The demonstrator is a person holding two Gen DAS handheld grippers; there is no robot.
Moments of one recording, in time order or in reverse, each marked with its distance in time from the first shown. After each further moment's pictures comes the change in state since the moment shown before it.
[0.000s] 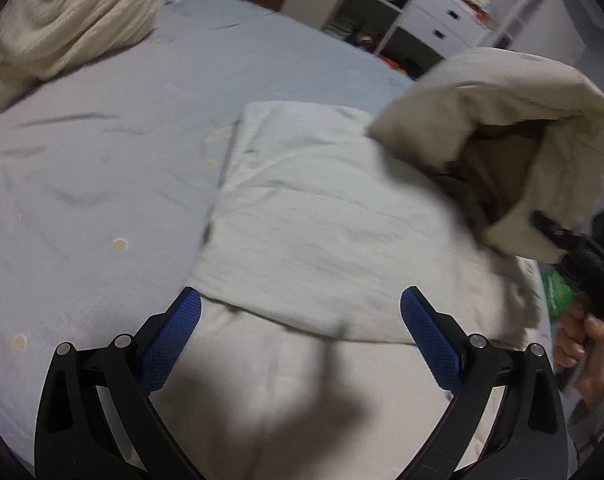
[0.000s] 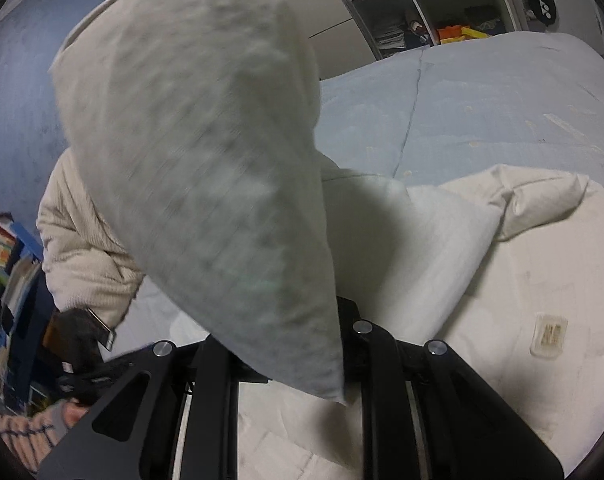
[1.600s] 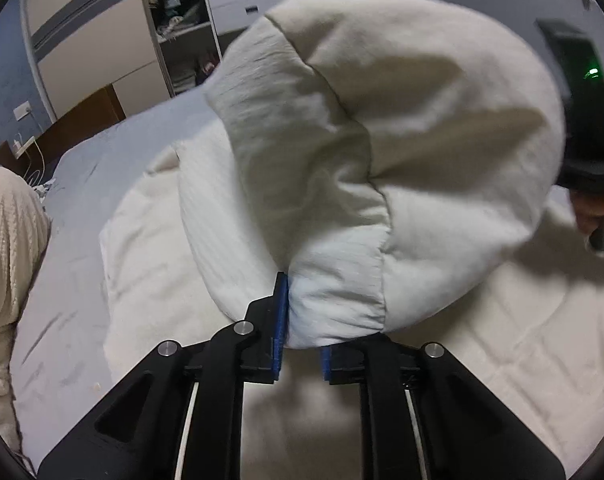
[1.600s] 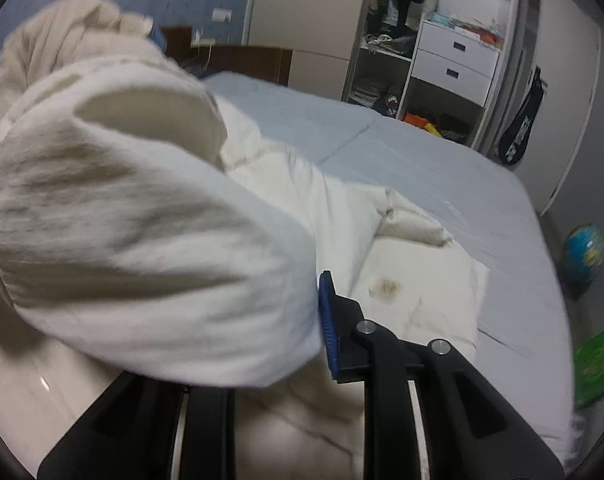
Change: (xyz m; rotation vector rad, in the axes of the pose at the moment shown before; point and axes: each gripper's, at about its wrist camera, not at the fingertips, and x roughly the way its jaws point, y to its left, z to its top) left arm 0.032 -0.157 -0.061 0.774 -0.042 0.056; right arm -0.047 0.029 -0.079 -0.529 -0.039 -0.506
